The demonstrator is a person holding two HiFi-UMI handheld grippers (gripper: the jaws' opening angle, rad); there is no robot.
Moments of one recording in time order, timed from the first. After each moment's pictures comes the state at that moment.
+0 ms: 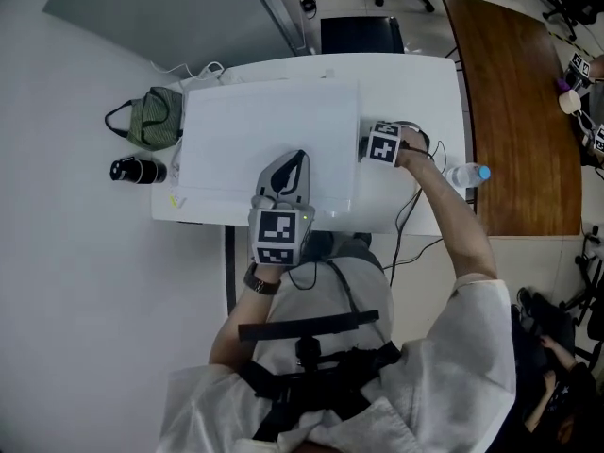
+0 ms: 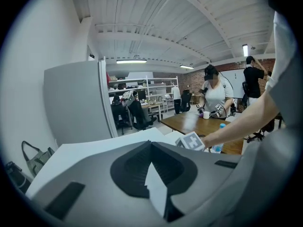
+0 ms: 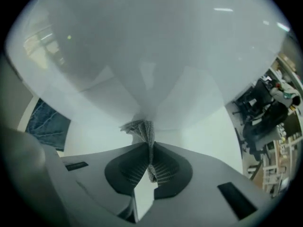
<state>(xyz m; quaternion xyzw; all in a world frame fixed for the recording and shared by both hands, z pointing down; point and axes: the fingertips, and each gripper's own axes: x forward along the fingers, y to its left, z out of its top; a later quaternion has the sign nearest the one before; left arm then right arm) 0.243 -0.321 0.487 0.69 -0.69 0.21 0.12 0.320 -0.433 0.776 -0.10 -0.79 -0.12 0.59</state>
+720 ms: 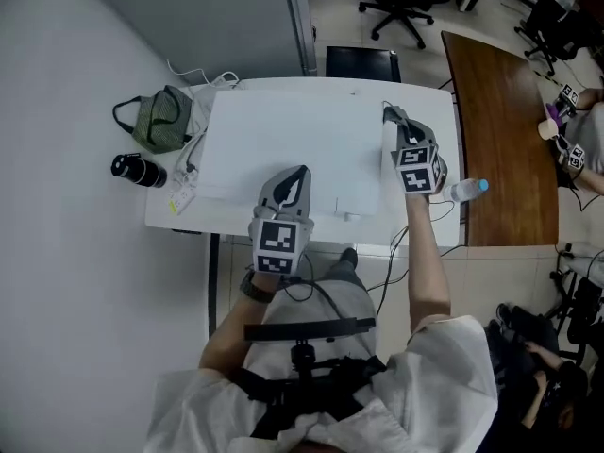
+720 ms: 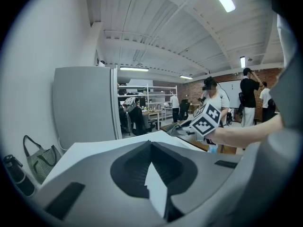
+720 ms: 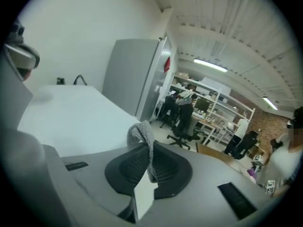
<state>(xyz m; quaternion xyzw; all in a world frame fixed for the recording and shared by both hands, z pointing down) 0.145 -0.215 0.446 0.71 -0.68 0.16 0.11 0.274 -0.437 0.536 0.37 -0.88 -0.05 0.30</state>
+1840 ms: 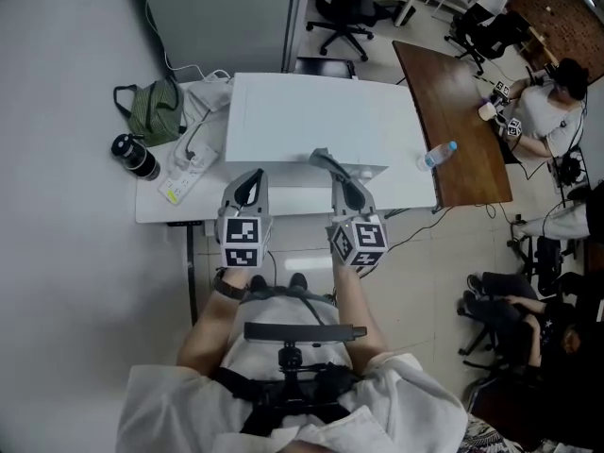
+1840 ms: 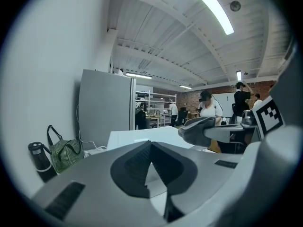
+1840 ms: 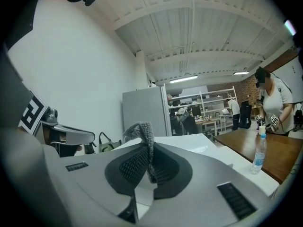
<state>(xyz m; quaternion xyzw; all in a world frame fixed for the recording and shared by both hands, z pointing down) -0.036 0.071 0.432 0.73 -0.67 0.10 0.10 0.118 0.012 0.433 0.43 -0.90 0.08 0.02</state>
